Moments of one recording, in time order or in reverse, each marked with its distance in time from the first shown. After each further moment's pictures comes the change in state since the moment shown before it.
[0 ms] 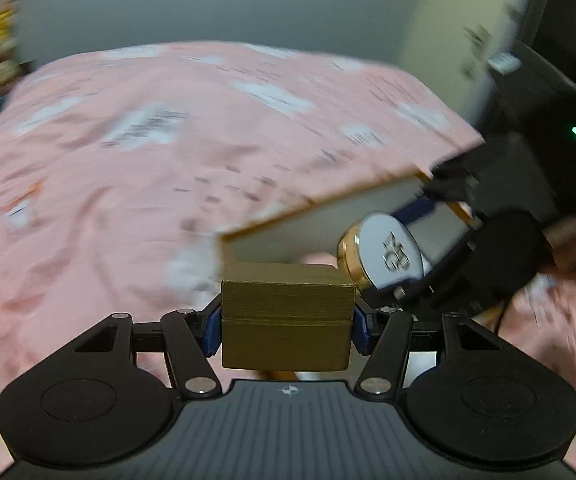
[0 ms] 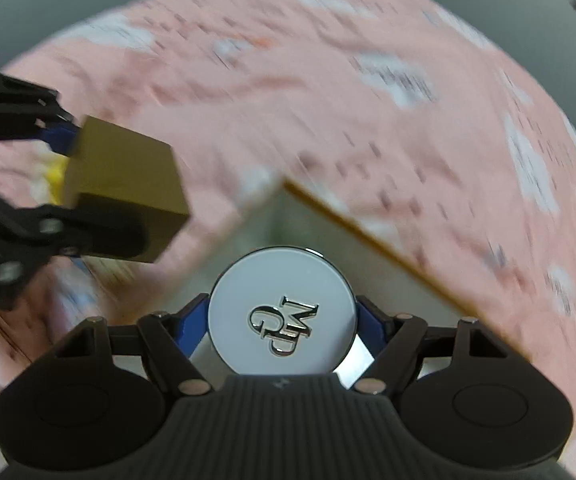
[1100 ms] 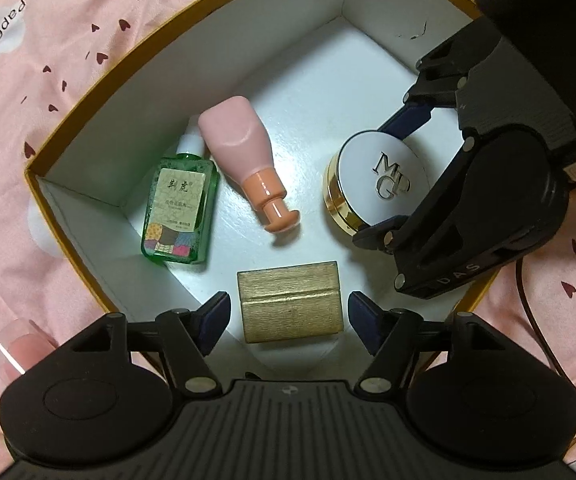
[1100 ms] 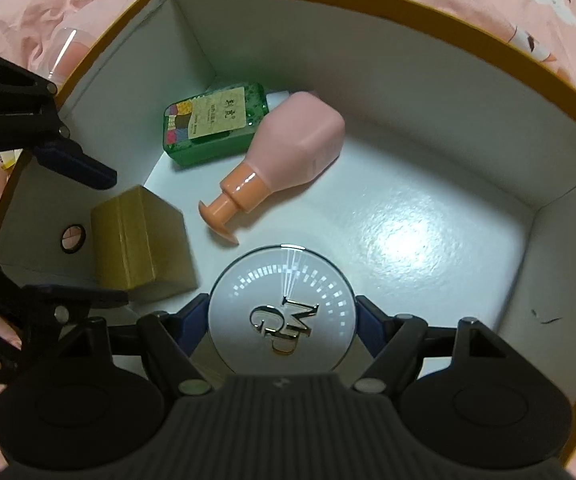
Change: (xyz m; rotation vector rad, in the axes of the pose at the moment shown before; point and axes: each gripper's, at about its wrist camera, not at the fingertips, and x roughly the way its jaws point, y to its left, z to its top) left arm 0.144 -0.051 0.002 0.233 0.579 -0.035; right arm 0.093 -0.054 -0.079 0.223 0.259 0.162
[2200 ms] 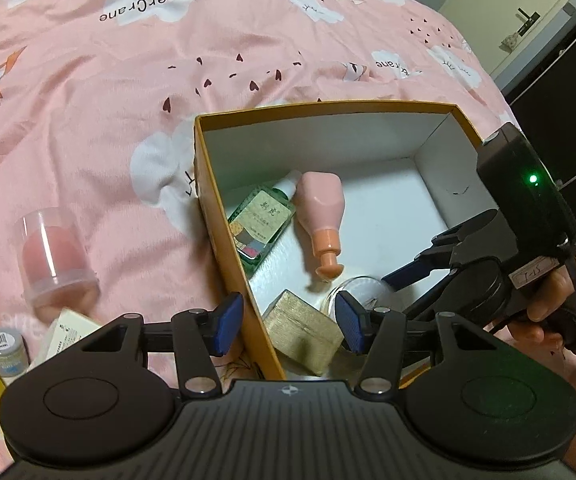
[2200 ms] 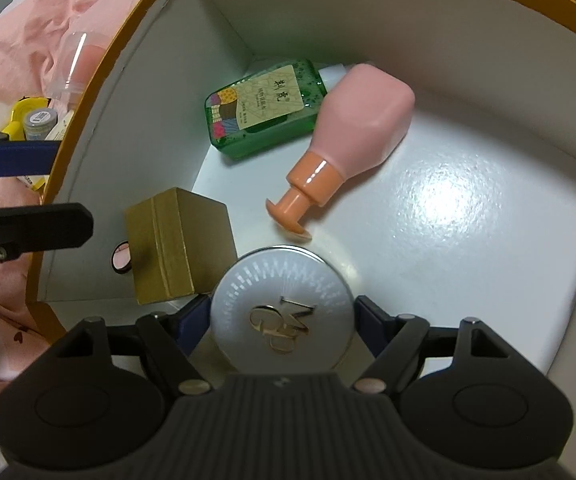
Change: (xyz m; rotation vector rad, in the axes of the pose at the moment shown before) left arm -0.060 0.052 -0.081 -0.485 -0.348 -0.092; right arm 0.014 0.007 0.017 0.102 0.086 0.149
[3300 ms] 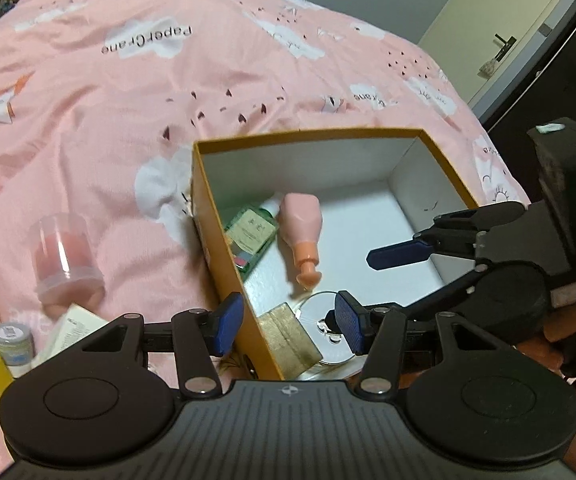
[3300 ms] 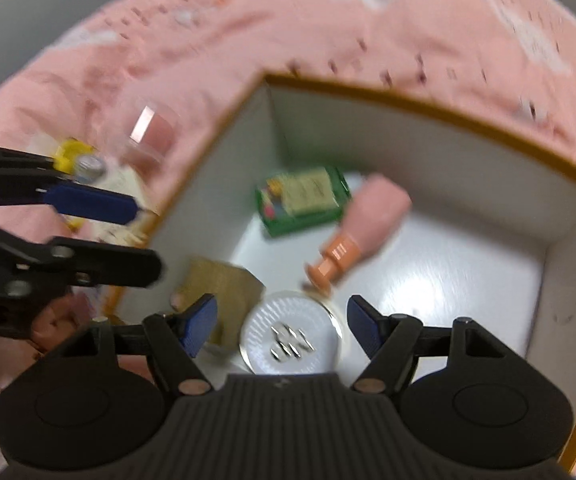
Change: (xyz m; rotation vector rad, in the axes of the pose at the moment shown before) left arm -0.035 -0.004 -0.023 0.016 -0.130 -0.030; right arm -0.064 0.060 -0.042 -0.117 -0.338 -0.089
